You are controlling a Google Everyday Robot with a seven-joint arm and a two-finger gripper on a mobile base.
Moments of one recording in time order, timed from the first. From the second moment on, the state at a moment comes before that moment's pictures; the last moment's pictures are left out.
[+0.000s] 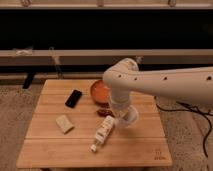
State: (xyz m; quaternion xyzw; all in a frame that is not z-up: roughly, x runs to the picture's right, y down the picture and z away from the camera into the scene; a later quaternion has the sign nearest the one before) arm 0.063 0.110 0.686 -0.25 0.23 0.59 0.73
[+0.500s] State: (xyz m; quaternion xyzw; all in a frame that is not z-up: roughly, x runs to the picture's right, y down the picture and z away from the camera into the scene) arm 0.051 0.065 0.695 -0.24 0.19 0.53 0.79
